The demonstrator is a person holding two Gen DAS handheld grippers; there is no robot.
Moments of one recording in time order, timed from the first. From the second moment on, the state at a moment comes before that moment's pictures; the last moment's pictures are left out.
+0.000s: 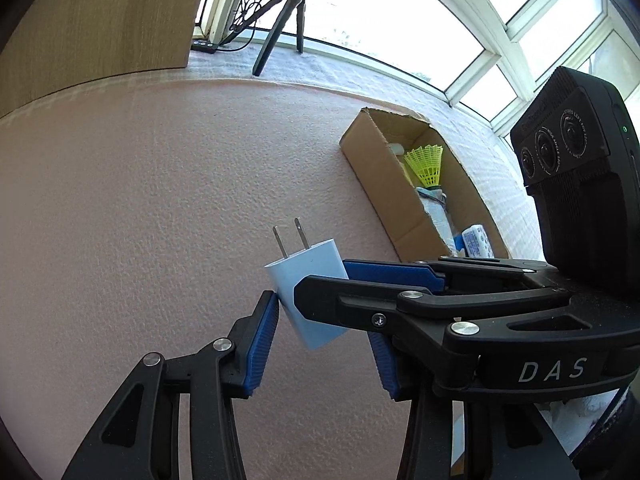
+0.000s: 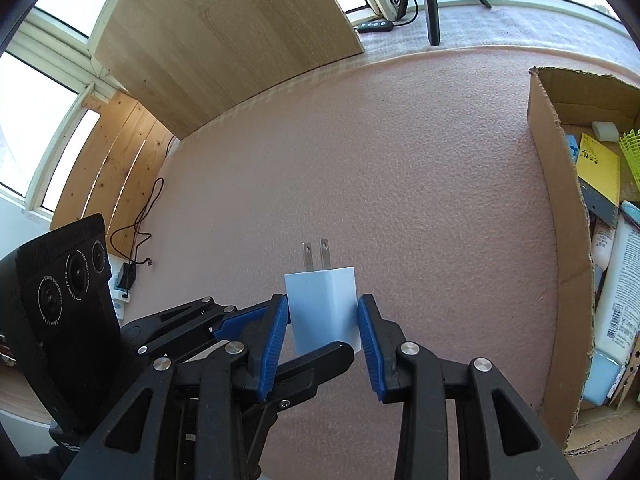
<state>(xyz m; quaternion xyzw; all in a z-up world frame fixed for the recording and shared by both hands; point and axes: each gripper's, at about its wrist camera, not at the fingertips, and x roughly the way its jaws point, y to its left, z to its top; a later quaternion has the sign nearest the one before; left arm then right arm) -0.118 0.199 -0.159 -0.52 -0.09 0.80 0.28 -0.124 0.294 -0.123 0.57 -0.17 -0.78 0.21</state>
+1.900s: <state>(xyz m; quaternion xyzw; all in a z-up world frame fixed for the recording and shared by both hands) -0.108 0.398 -0.132 -0.50 0.04 0.77 0.39 -0.057 0.491 -0.080 0.49 -0.18 -0.85 0.00</state>
